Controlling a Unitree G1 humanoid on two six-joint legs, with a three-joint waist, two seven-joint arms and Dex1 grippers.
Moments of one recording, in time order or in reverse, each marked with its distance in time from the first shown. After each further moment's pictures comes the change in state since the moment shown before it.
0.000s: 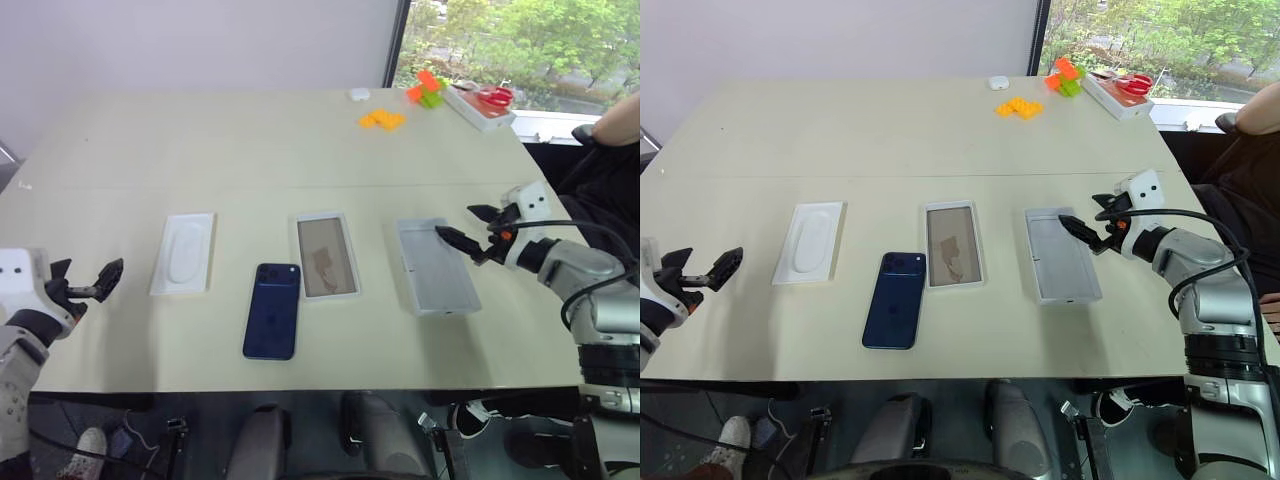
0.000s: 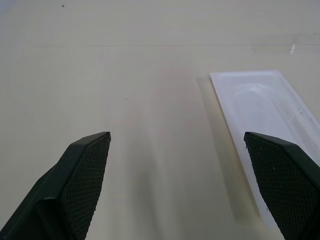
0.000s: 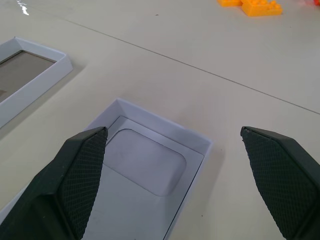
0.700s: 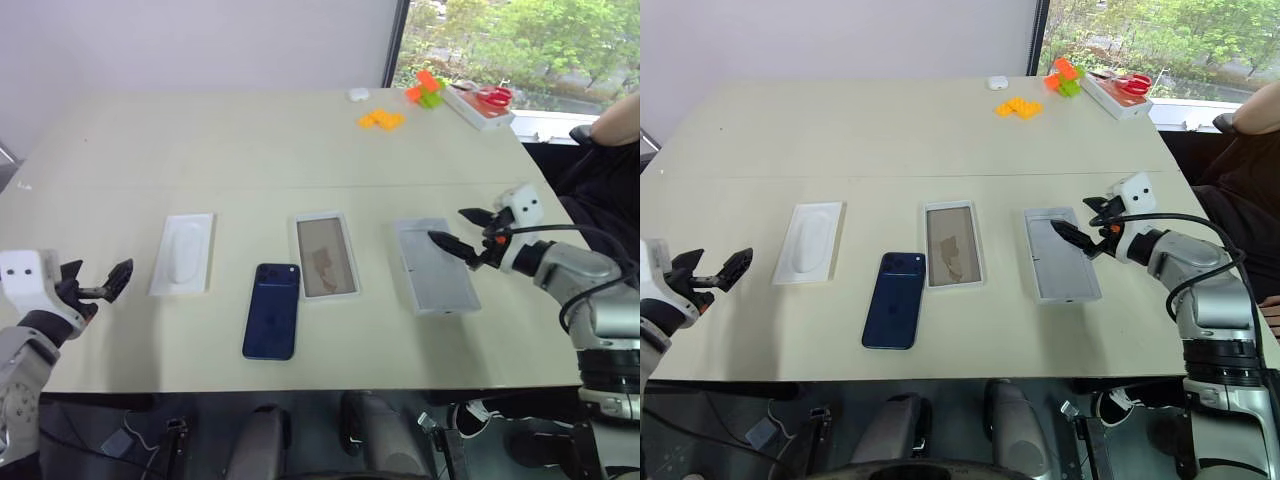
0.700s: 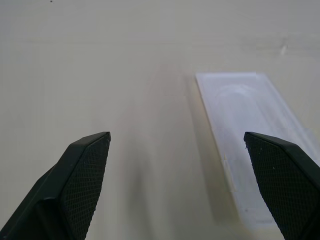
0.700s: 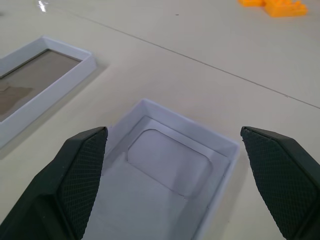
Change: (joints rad) left arm -0.015 -0.056 -0.018 -0.053 -0.041 0.025 0.029; right arm 0.012 0.020 0.045 -0.084 0.017 0.037 0.020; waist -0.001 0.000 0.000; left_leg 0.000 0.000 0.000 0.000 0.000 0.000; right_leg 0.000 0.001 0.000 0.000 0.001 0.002
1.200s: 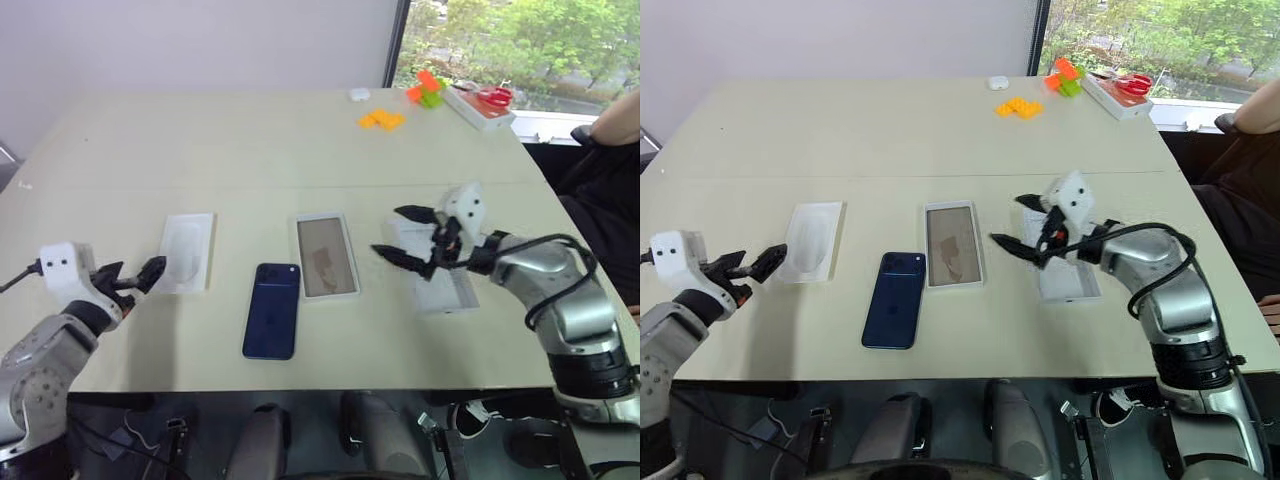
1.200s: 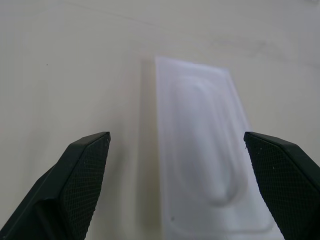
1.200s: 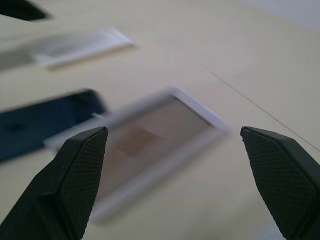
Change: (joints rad) left arm -0.176 -0.093 0.009 -0.043 -0.224 0.339 0.249; right arm -0.022 0.070 0.181 -0.339 0.060 0.062 0.054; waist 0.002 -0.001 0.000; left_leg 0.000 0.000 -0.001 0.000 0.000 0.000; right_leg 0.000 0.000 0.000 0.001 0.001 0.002
